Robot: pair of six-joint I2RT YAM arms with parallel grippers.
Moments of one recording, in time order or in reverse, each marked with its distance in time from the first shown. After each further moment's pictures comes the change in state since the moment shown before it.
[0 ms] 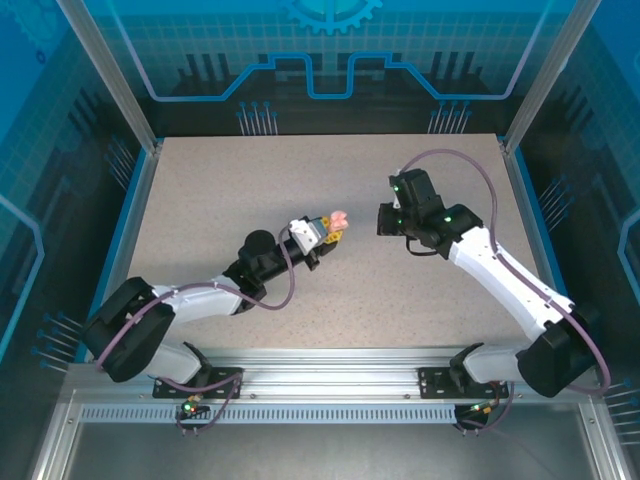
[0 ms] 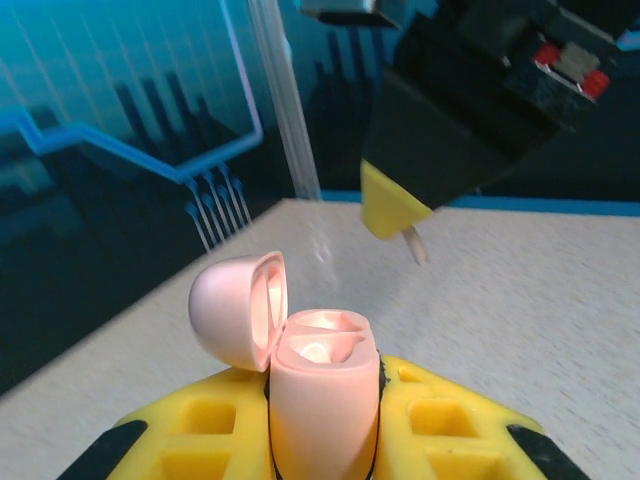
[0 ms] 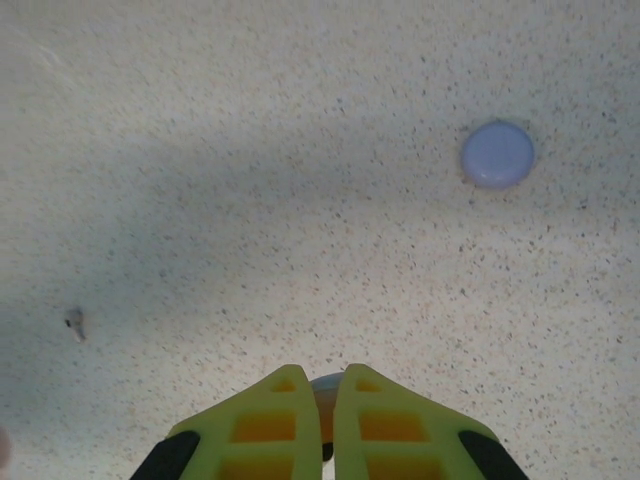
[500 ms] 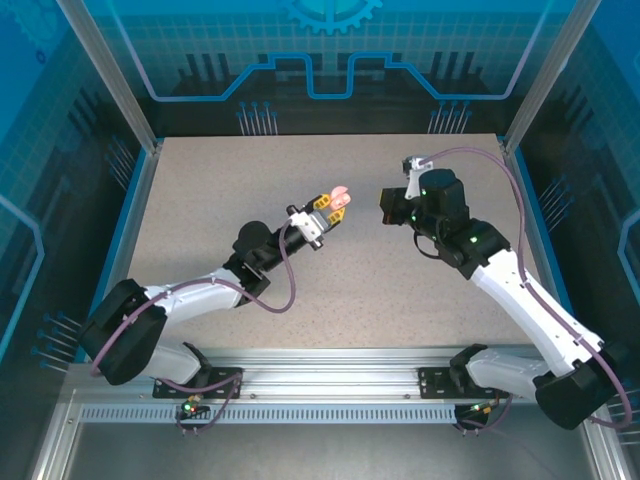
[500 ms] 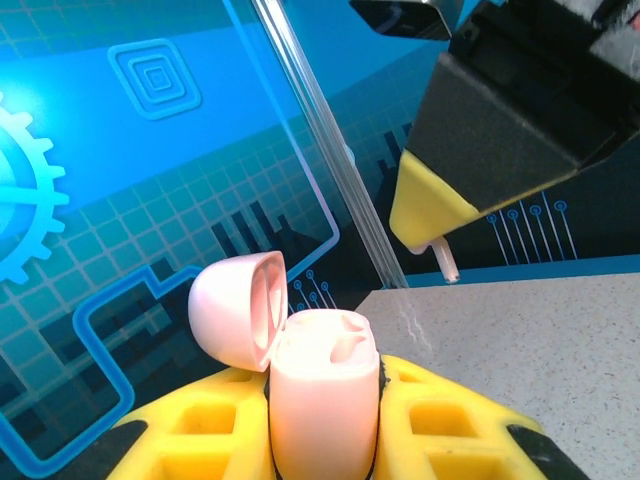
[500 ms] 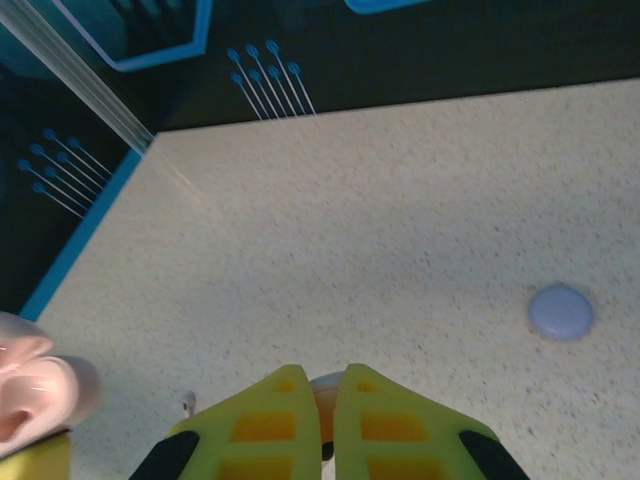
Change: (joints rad) left arm -0.006 -0.013 0.101 0.061 -0.047 0.185; right arm -0.005 -0.178 -0.066 0.258 -0.064 -0.054
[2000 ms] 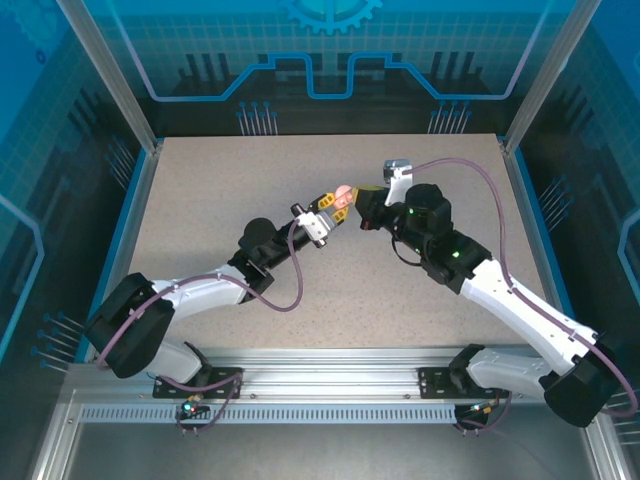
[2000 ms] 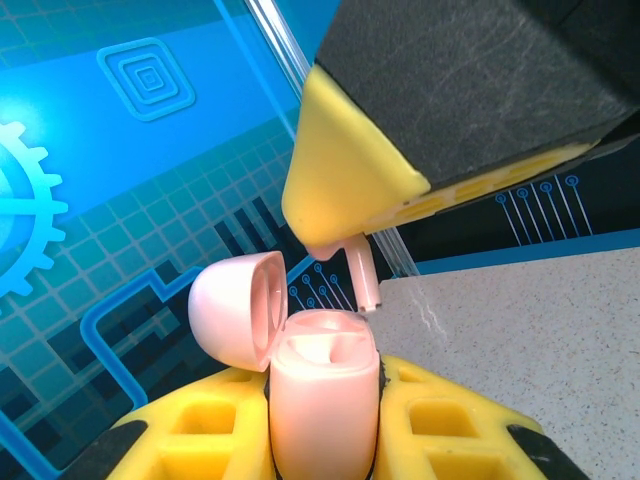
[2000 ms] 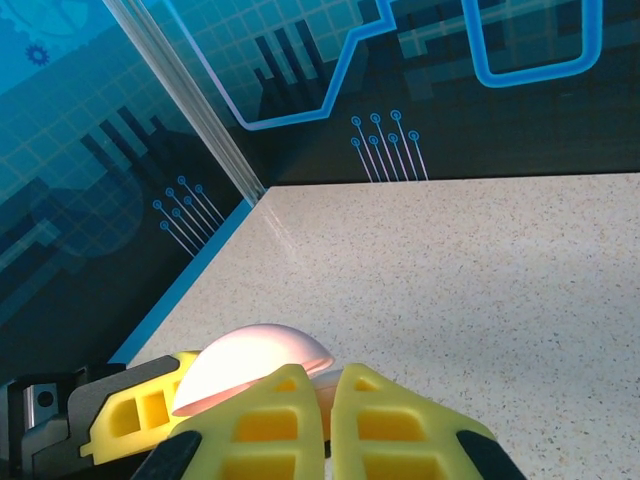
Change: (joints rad) left arm 0.000 0.047 0.028 -0.001 -0.001 0.064; right arm 0.147 -0.005 -0.118 0.323 0.020 0.022
